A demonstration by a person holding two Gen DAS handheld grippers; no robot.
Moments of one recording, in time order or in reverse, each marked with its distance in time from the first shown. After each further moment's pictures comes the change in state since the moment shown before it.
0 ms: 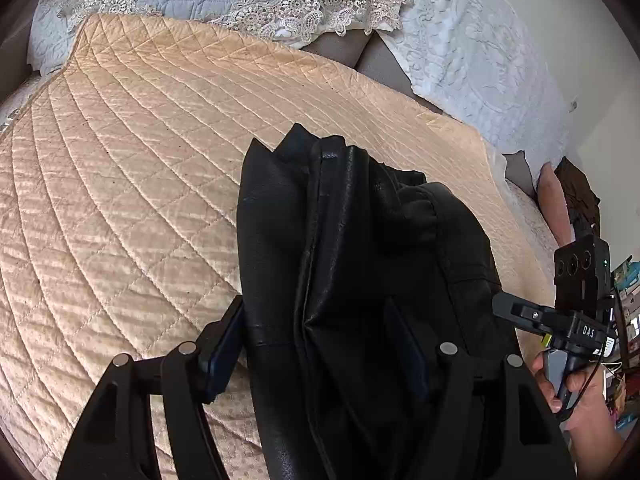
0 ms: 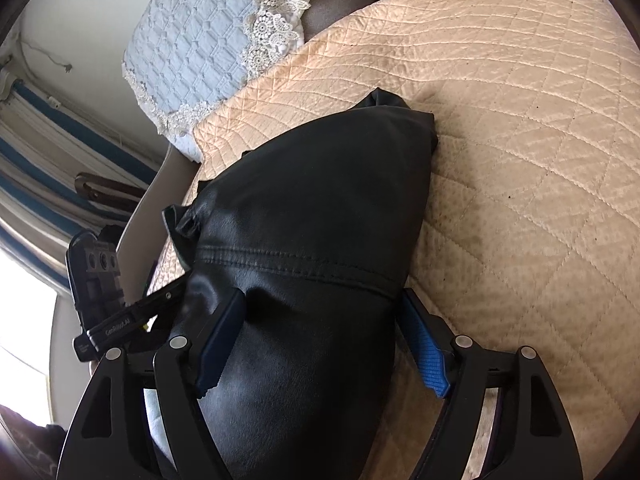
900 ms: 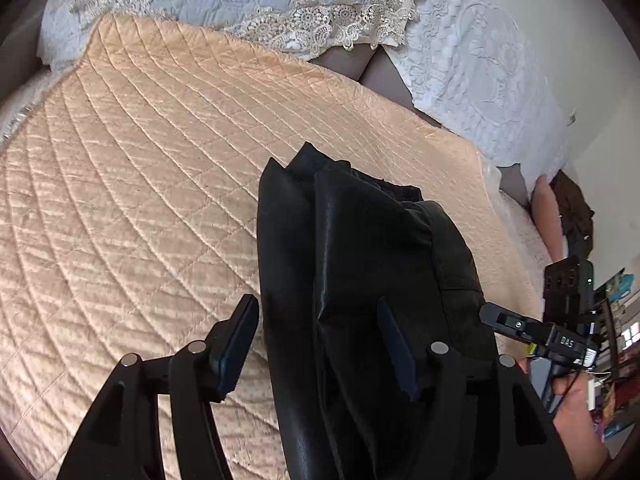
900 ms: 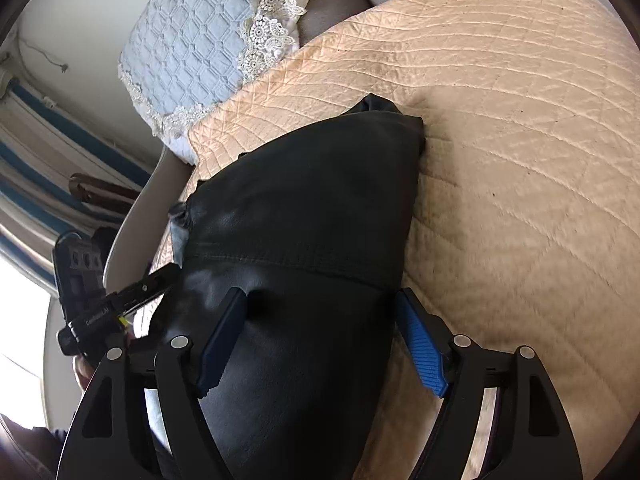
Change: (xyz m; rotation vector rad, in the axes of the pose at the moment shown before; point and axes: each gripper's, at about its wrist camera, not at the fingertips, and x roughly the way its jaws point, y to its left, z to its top) left arm -0.018 0.014 0.002 -0.047 -0.007 -0.026; right arm -0.007 0.000 -0.006 0.006 -0.024 -0.013
